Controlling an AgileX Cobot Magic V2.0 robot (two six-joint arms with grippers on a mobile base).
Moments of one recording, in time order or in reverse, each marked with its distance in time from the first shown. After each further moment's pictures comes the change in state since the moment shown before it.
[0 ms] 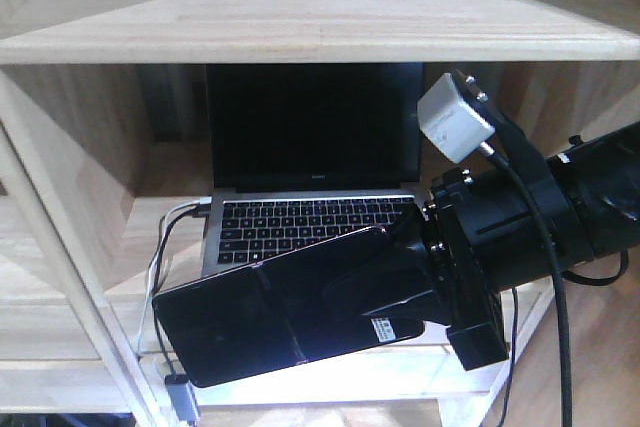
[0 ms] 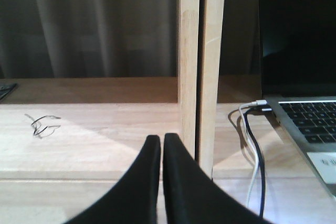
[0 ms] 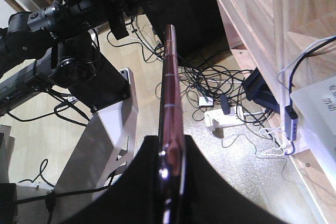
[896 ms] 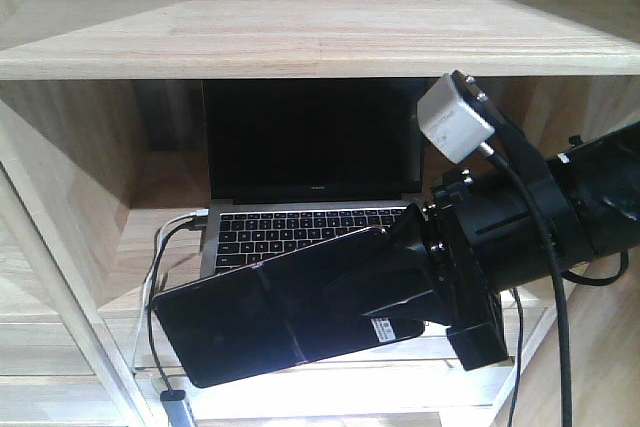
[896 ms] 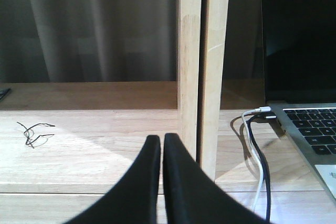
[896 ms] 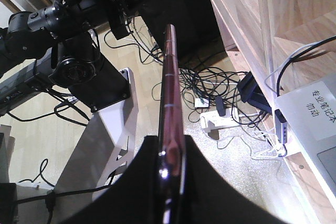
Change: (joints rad) left arm 0.000 0.000 0.000 0.000 0.000 0.000; right arm 0.000 0.000 0.000 0.000 0.001 0.000
